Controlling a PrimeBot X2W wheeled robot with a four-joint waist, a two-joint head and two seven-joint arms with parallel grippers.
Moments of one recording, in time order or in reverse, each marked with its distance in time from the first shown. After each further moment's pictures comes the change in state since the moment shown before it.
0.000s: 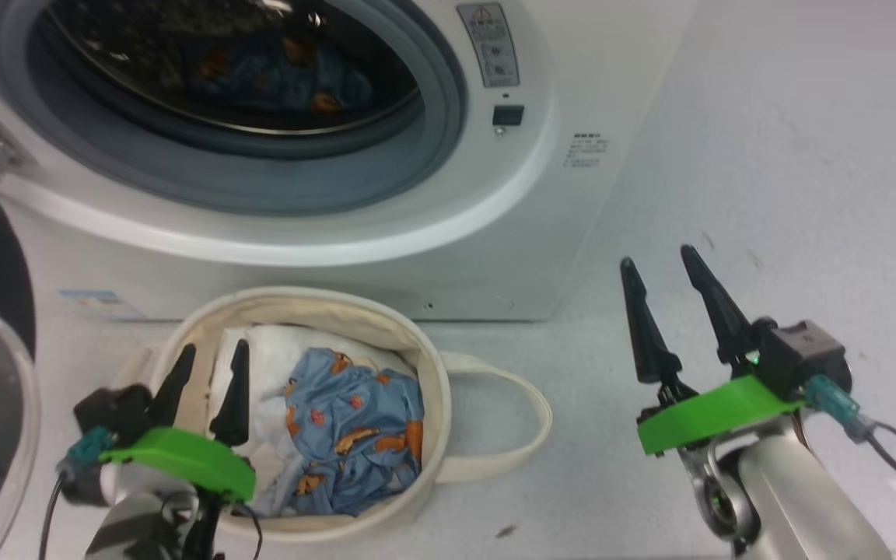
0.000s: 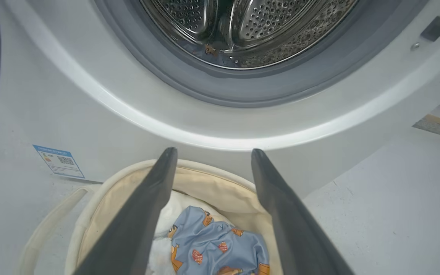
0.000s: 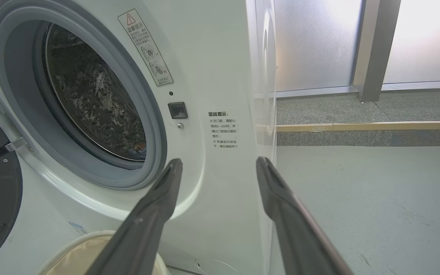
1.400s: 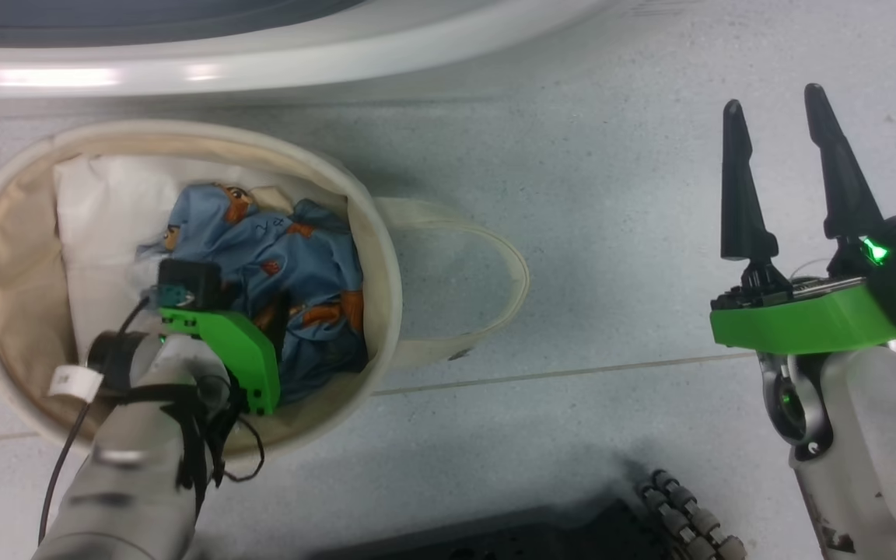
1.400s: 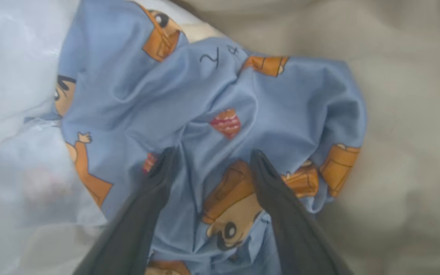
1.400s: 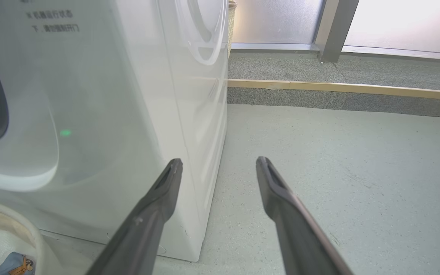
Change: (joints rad) left arm -0.515 -0.019 -0.349 0.627 -0.026 0.021 0.131; right arm -0.139 -0.022 -0.154 -0.196 -0.124 0.000 0.000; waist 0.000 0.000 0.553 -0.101
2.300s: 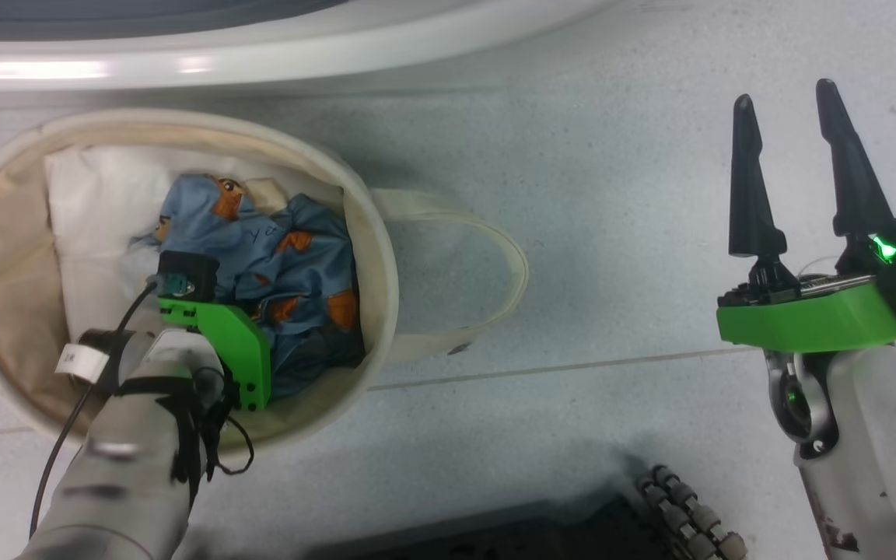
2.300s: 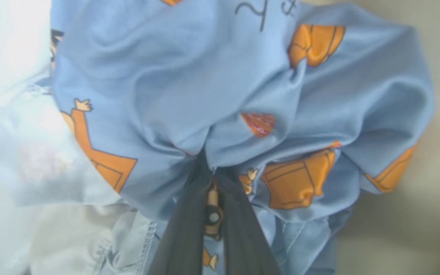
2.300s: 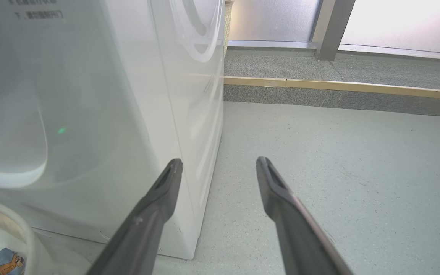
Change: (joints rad) left arm -0.019 0.014 -0.035 0.004 -0.003 0.084 0.103; right arm 0.003 0.000 -0.015 -0.010 -0.008 0.000 0.000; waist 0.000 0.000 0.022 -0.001
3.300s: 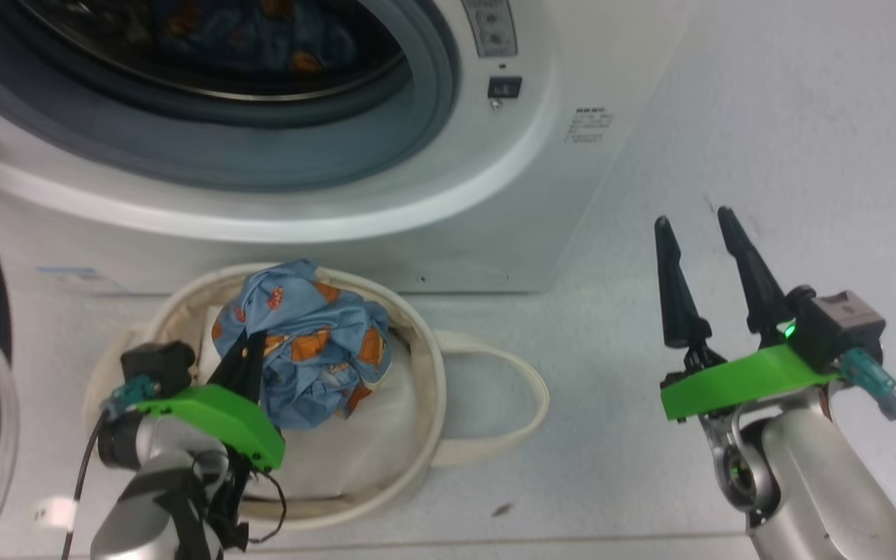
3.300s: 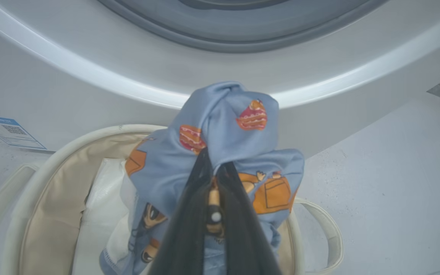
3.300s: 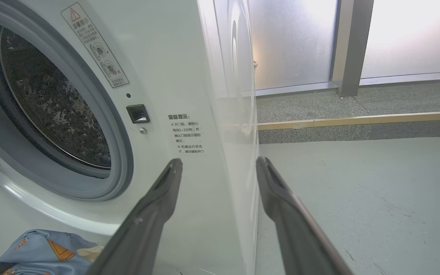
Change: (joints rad) left arm 0.301 0.003 0.165 -0.327 -0.102 -0.096 -0.226; right arm 0.079 0.029 0.102 0.198 0.133 0.000 0.000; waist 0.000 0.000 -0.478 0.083
